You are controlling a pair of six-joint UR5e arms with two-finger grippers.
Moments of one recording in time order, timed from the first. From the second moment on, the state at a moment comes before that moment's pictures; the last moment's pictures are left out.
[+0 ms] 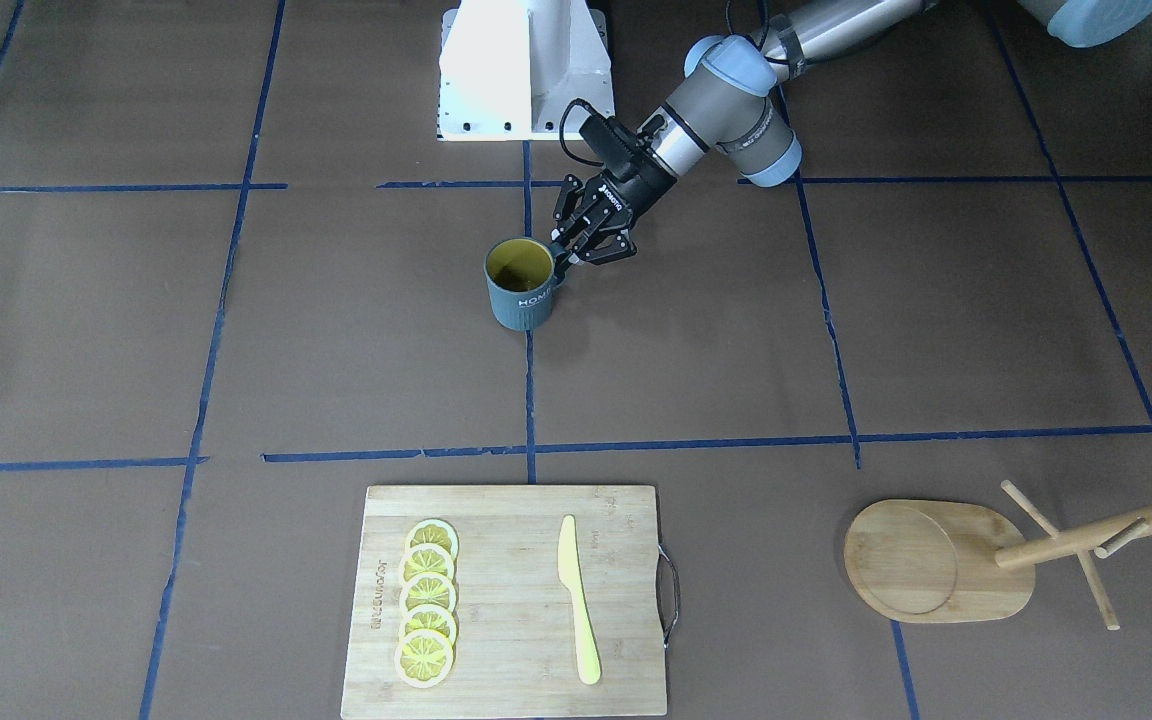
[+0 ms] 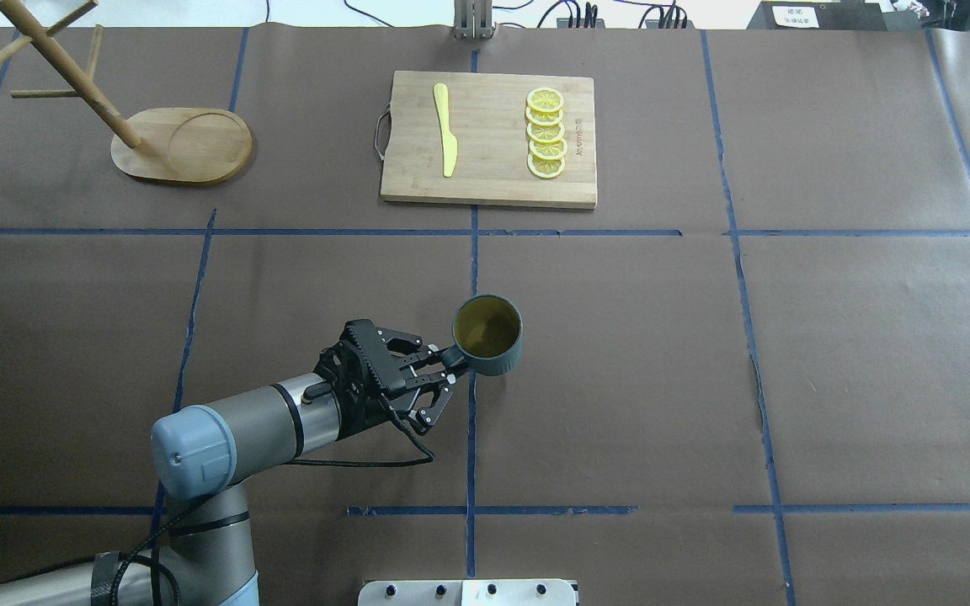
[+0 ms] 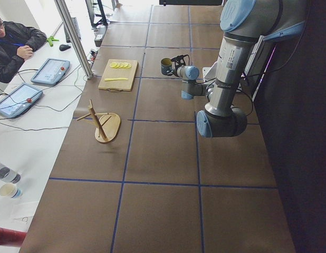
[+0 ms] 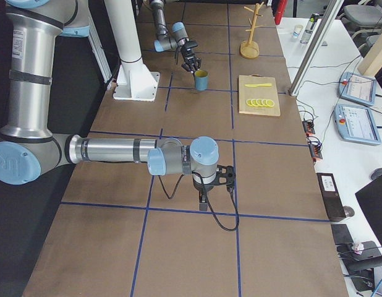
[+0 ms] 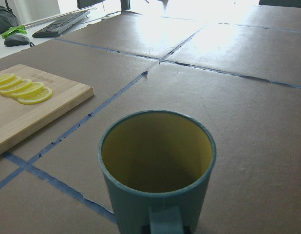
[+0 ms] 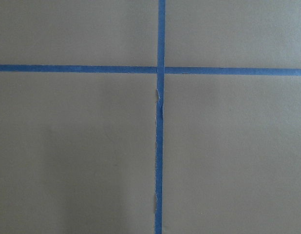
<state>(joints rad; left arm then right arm) -0.28 -2.00 -1.56 -2.89 -1.40 -0.43 1.50 -1.73 1.75 -1.46 2.31 0.13</state>
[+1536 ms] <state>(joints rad) -0.66 -1.99 -1.57 -2.99 -1.49 -2.02 1.50 -1.72 1.73 -1.46 2.32 0.13</state>
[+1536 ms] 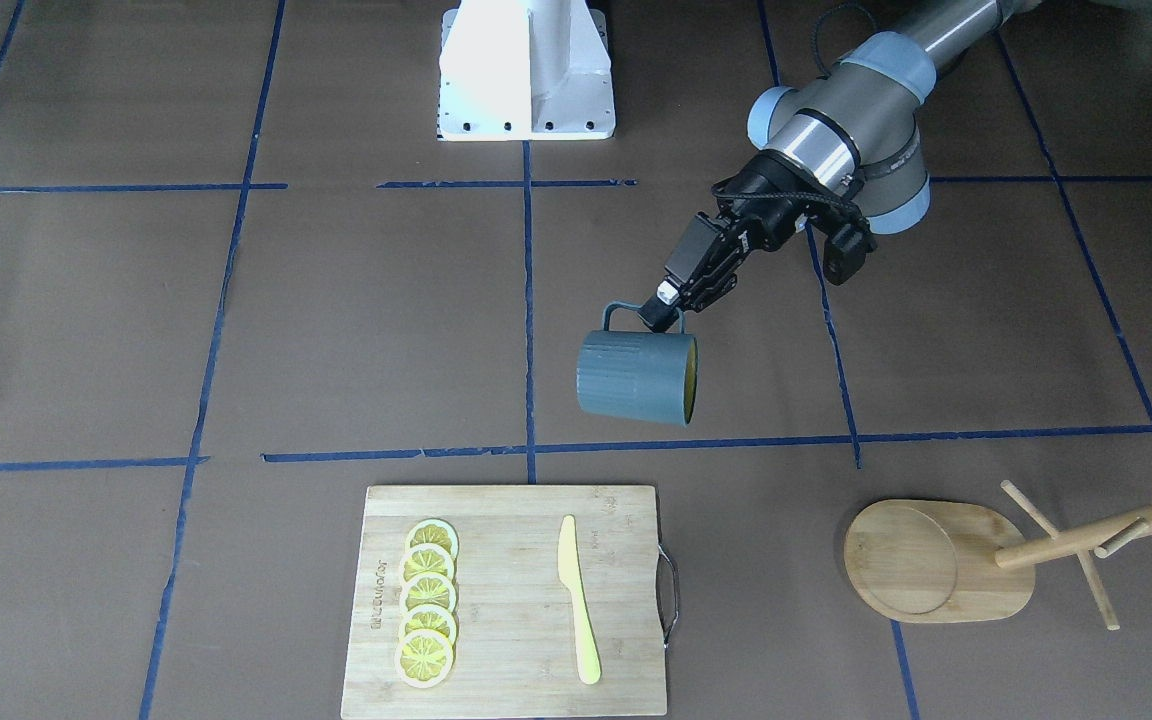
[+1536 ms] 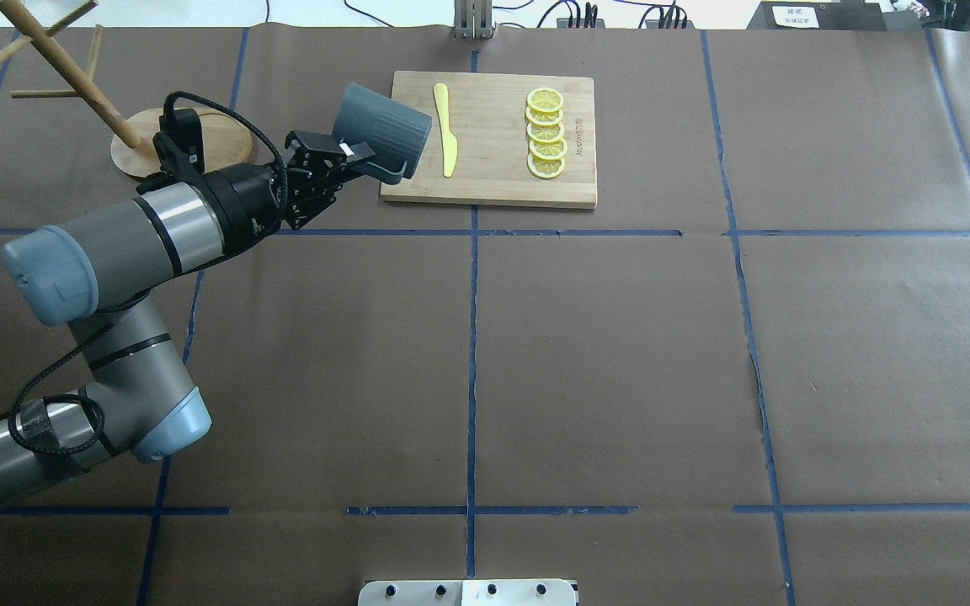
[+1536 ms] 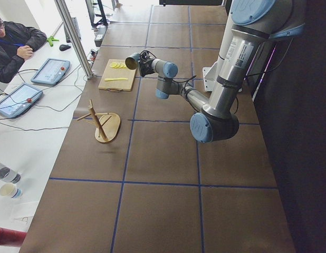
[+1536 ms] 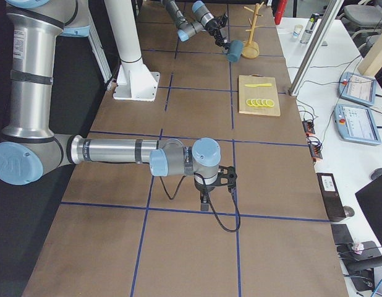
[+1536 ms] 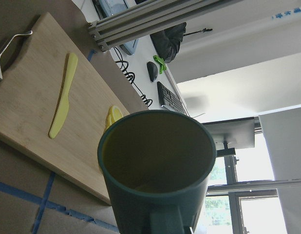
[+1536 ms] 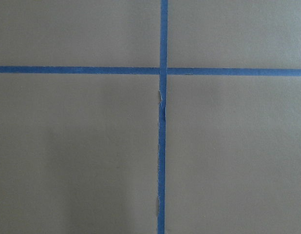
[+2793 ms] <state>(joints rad) -1.05 -2.00 -1.25 -3.20 -1.55 -2.74 1.50 -1.70 1.73 -1.46 2.32 0.14</state>
